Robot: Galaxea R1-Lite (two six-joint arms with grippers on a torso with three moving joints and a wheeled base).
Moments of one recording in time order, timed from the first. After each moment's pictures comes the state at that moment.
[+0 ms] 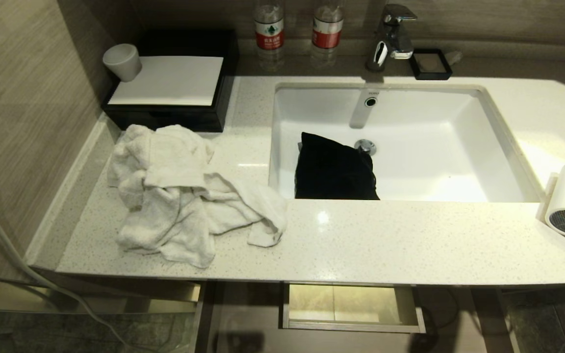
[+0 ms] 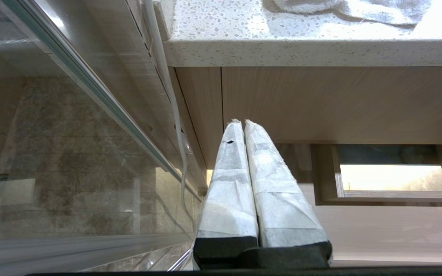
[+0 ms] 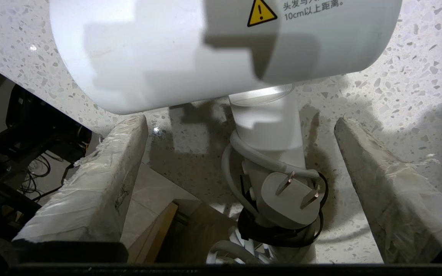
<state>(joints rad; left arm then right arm) 0.00 0.00 0.00 0.00 0.00 0.00 -0.78 1.76 -1.67 1.10 0.65 -1.29</state>
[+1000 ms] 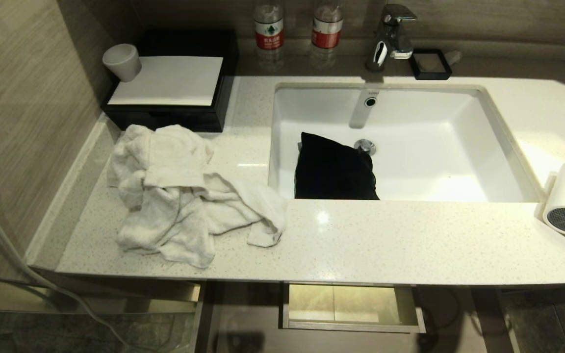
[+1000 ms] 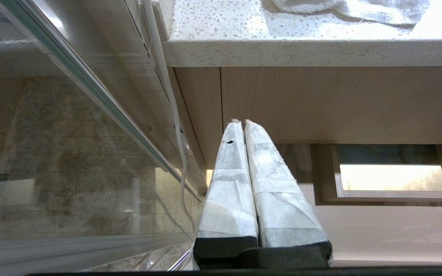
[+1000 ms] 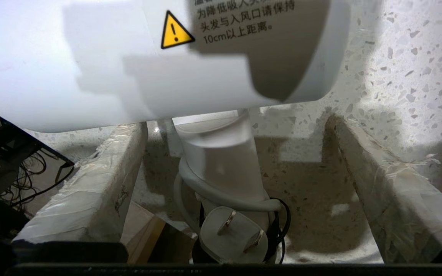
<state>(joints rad) 0.00 0.00 0.00 0.00 0.00 0.00 -0.76 1.87 -1.78 1.10 0.65 -1.28</state>
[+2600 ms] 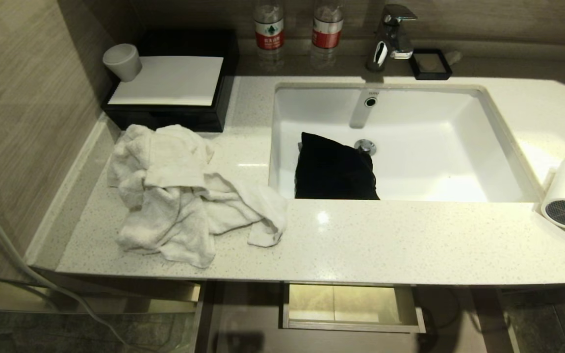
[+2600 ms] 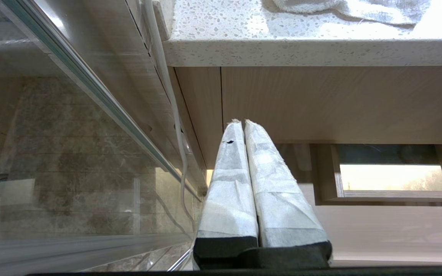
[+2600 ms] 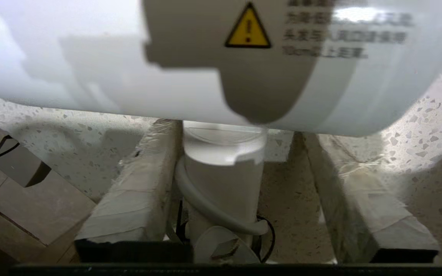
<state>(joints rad) 0.00 0.00 0.00 0.00 0.00 0.00 -0.73 1.89 -1.77 1.04 0.62 -1.45</state>
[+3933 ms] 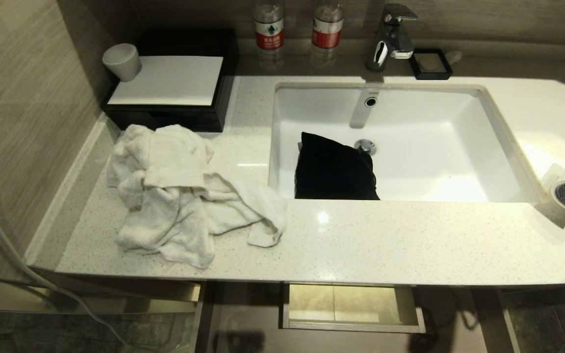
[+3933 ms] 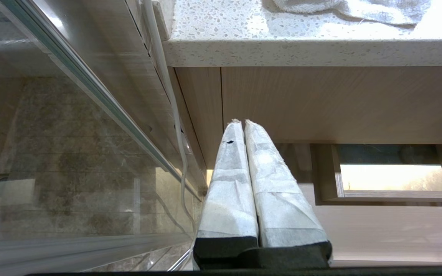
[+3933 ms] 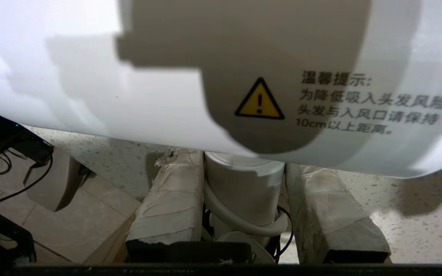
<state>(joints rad) 0.00 0.00 0.00 0.00 0.00 0.00 -0.71 1.76 -1.72 1.05 0.62 -1.28</state>
